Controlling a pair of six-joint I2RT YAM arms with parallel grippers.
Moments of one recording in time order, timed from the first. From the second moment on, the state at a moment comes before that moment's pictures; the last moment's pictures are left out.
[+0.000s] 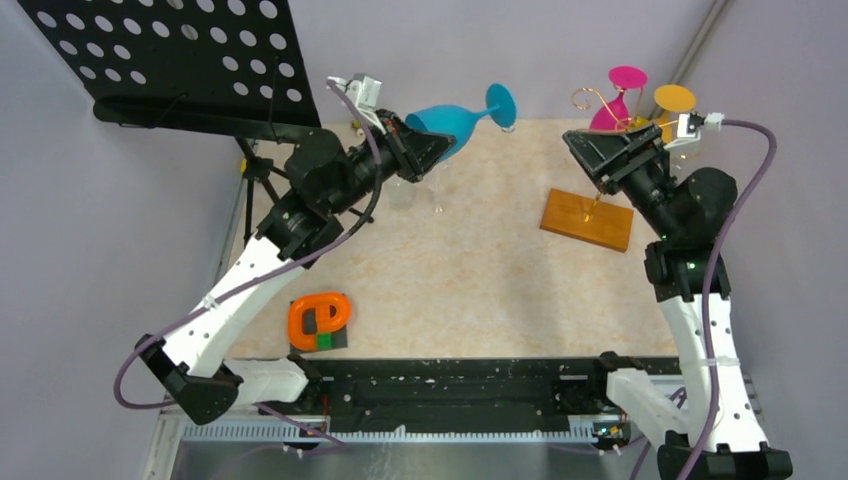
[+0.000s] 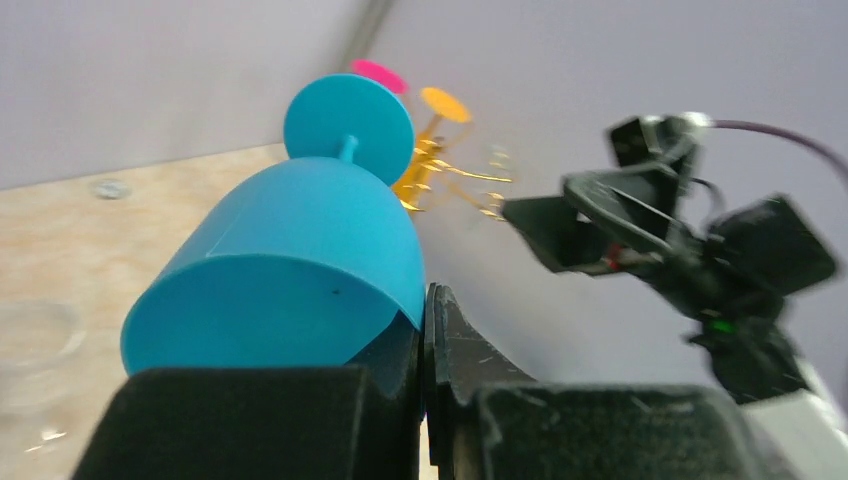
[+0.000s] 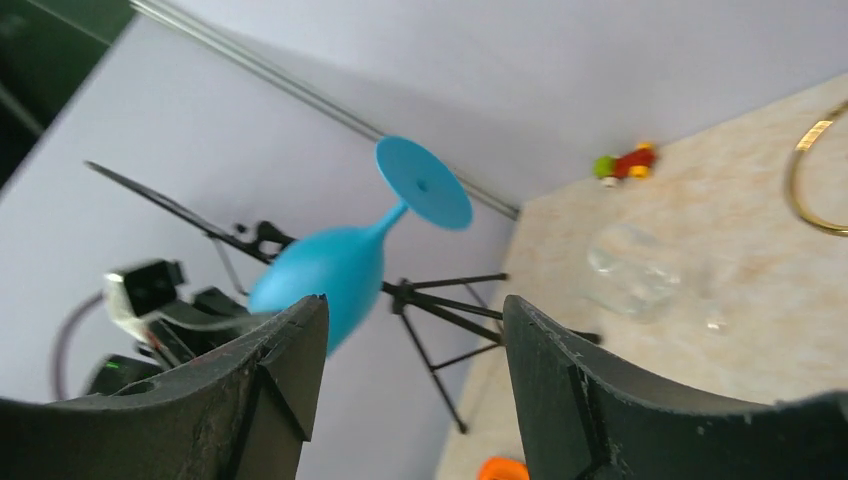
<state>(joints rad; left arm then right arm) -0.70 1.21 1.41 0.01 0.23 -0.64 0.05 0.88 1.10 0.02 -0.46 1.16</state>
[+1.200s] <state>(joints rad) -0.81 2.13 2.19 -0.95 -0.09 -0.07 0.05 0.67 1.13 -0.44 -0.05 0.65</state>
